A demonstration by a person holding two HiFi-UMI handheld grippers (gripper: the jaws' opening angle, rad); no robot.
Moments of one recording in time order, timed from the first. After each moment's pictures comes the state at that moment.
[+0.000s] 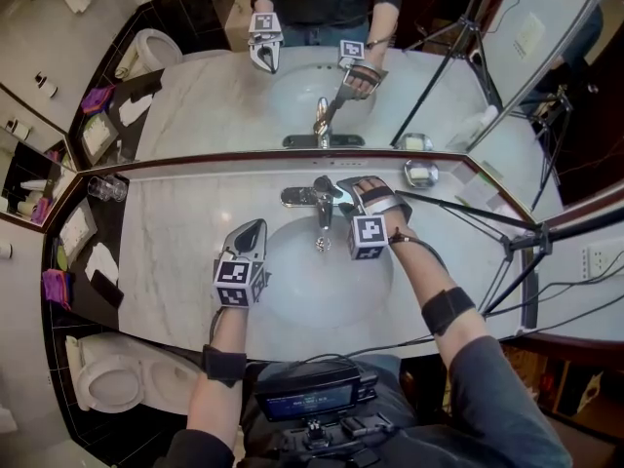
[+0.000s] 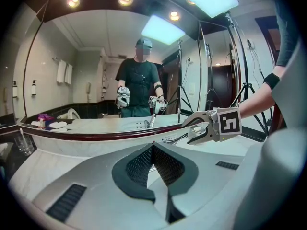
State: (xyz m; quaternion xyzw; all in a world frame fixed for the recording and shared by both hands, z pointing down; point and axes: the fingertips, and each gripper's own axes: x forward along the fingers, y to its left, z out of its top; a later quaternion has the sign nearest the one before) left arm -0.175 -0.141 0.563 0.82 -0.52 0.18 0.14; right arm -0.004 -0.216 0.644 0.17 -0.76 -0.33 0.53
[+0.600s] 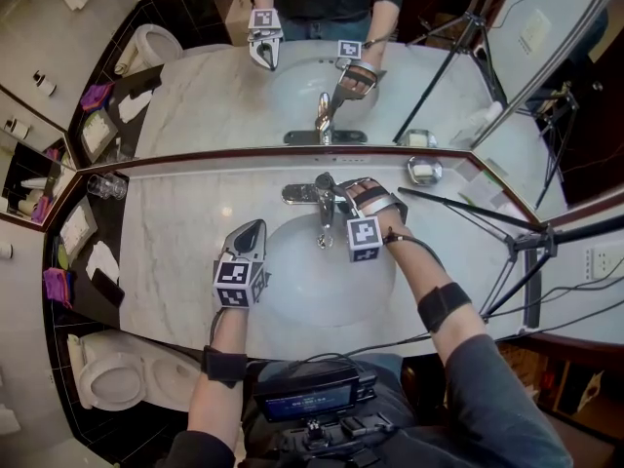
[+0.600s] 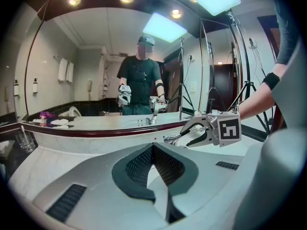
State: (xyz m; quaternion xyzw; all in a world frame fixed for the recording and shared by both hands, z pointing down) left arm -0.181 -0.140 0.573 0.82 -0.53 0.18 0.15; right arm -0.017 -0.209 0.666 0.13 -0.75 -0.35 0.55
